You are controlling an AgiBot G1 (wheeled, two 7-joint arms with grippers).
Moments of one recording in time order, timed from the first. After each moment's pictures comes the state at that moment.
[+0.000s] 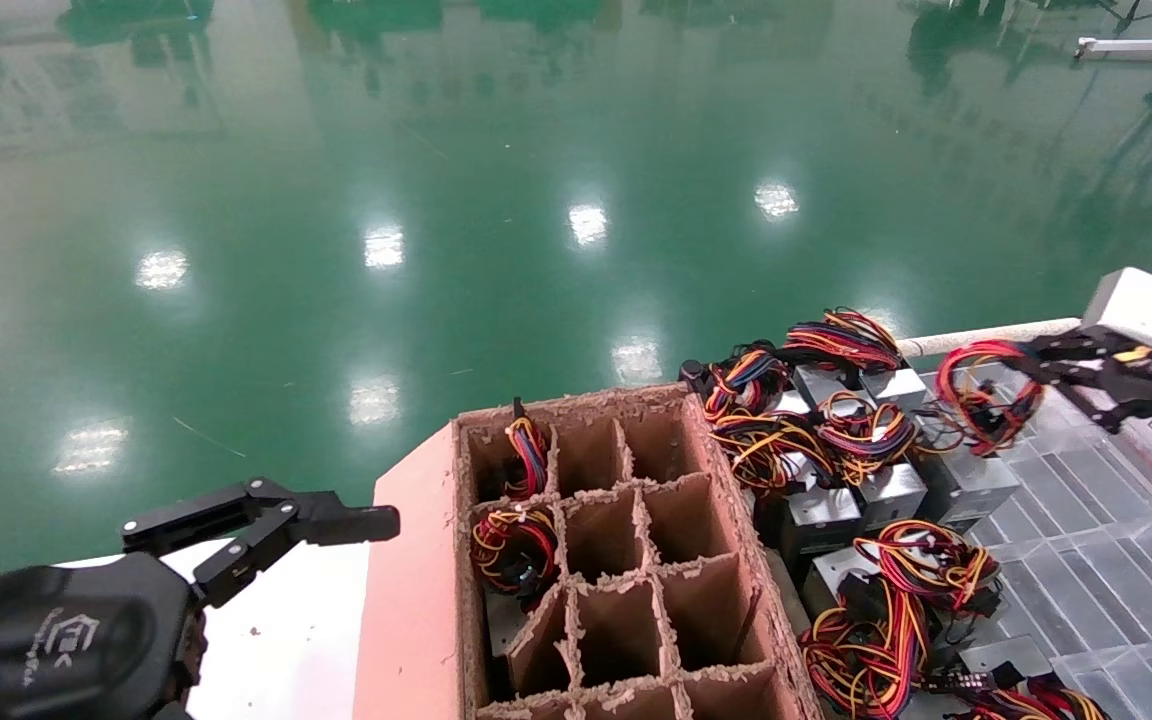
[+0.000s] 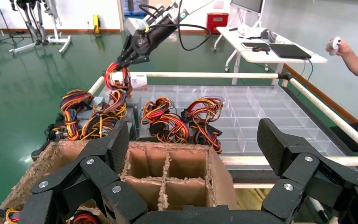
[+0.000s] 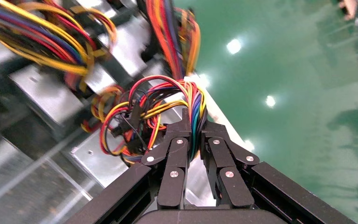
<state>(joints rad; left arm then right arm) -1.08 0.60 0.30 -1.28 0.72 1.49 -0.18 1.96 -0.81 -0.93 0.00 -1.25 -1.13 -0.61</state>
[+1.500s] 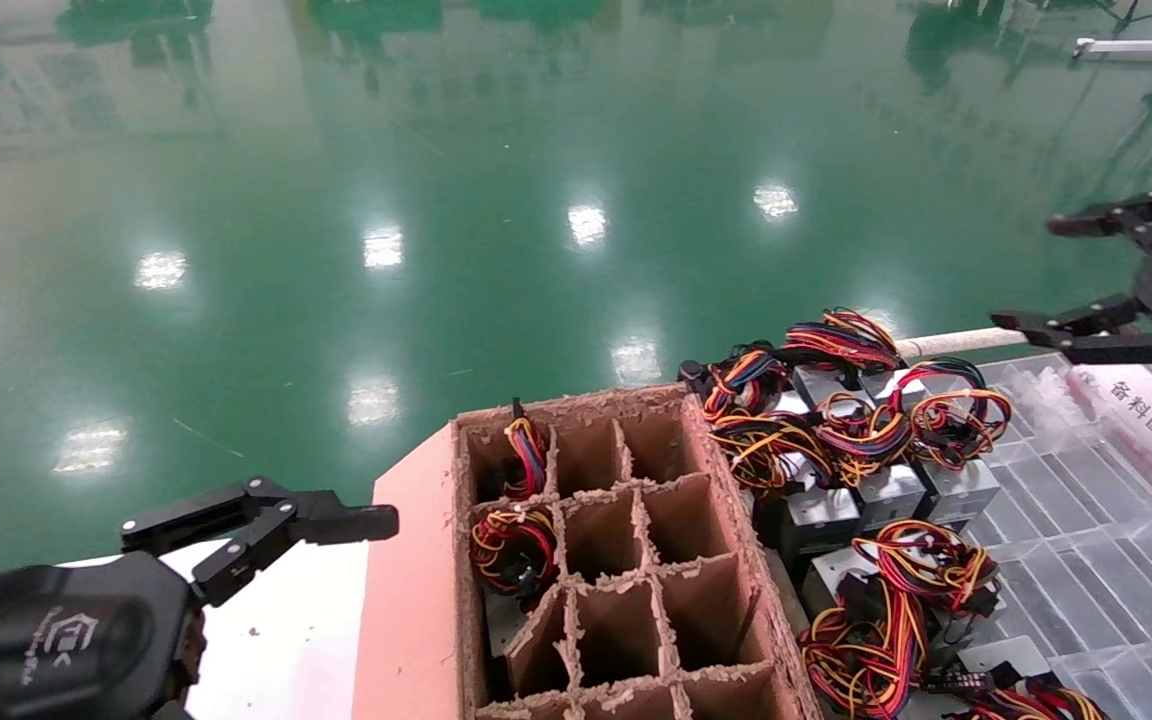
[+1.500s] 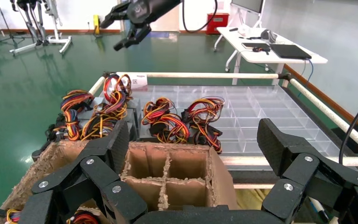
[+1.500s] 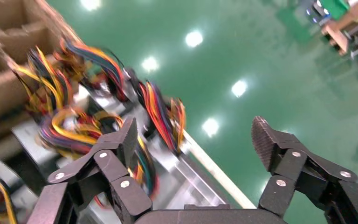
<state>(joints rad) -1.08 0.60 0.30 -1.28 0.72 1.49 -0.18 2.02 -0.74 -0.88 0.11 -1.21 -1.32 -0.46</state>
